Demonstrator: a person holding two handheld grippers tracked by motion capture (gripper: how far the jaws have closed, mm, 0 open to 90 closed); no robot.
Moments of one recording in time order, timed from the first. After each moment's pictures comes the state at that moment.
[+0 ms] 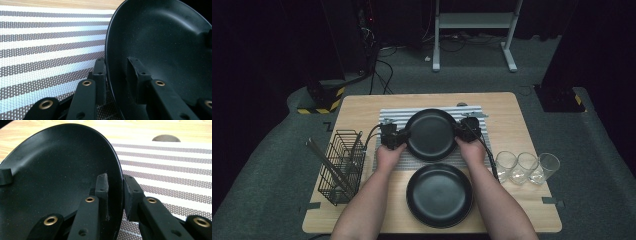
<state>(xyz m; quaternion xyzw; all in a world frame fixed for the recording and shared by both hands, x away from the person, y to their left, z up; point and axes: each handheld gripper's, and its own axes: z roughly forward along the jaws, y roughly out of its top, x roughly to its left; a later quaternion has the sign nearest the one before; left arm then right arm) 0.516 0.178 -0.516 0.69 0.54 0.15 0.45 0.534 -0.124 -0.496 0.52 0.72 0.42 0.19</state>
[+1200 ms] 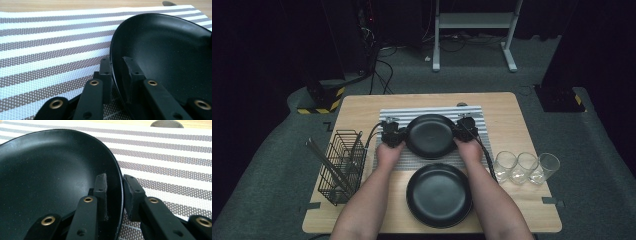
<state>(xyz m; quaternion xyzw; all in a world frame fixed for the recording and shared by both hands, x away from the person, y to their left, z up) 0.523 0.175 -0.514 0.70 0.54 0.20 0.42 0.551 -0.117 -0.515 0.53 0.73 0.38 0.20</state>
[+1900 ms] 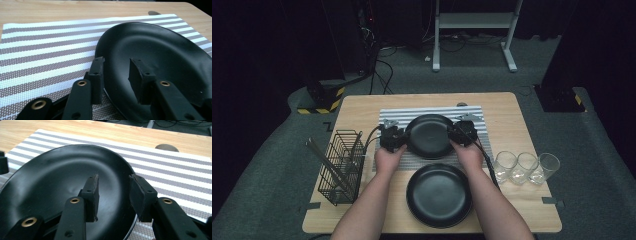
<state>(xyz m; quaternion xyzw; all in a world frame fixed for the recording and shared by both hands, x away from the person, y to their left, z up) 0.486 0.166 -0.491 0.69 0.53 0.22 0.43 0.503 -0.105 -0.477 0.49 0.74 0.40 0.23</state>
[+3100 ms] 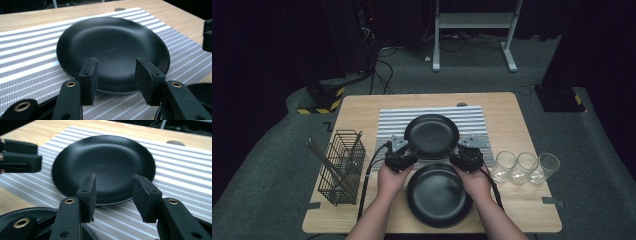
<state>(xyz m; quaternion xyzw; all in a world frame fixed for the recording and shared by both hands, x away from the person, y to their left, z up) 0.406 0.137 -0.482 0.73 0.47 0.24 0.44 0.407 -0.113 -0.470 0.45 0.74 0.44 0.23</state>
